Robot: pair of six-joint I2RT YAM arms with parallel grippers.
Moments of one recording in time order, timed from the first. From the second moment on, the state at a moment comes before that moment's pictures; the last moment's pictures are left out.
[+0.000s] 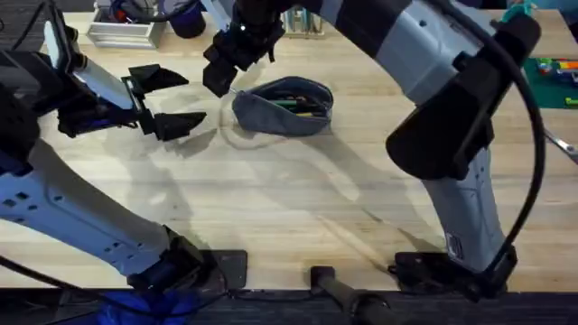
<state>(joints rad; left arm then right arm) 0.64 2.01 1.19 -1.08 1.26 1.88 0.77 2.39 2.51 -1.27 -0.10 -0.15</state>
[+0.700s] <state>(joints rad) 0.64 2.01 1.19 -1.08 1.26 1.88 0.77 2.43 2.51 -1.24 -0.13 -0.15</state>
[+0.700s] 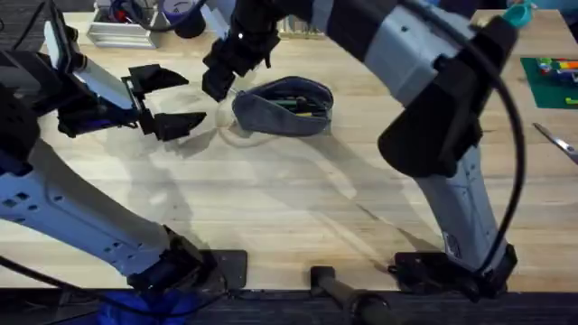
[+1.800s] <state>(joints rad) 0.64 2.01 1.19 -1.08 1.26 1.88 0.77 2.47 2.51 -1.26 -0.15 -0.15</state>
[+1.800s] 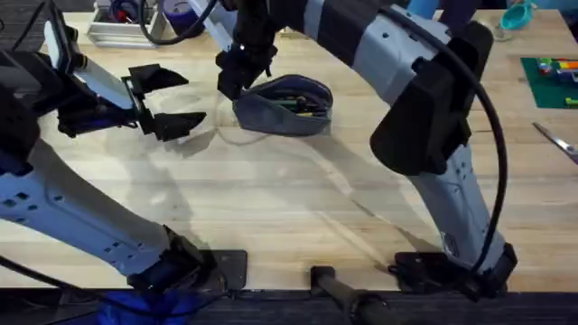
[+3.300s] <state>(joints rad) 0.64 2.01 1.19 -1.08 1.26 1.88 0.77 2.47 2.64 -1.35 -0.16 -0.15</state>
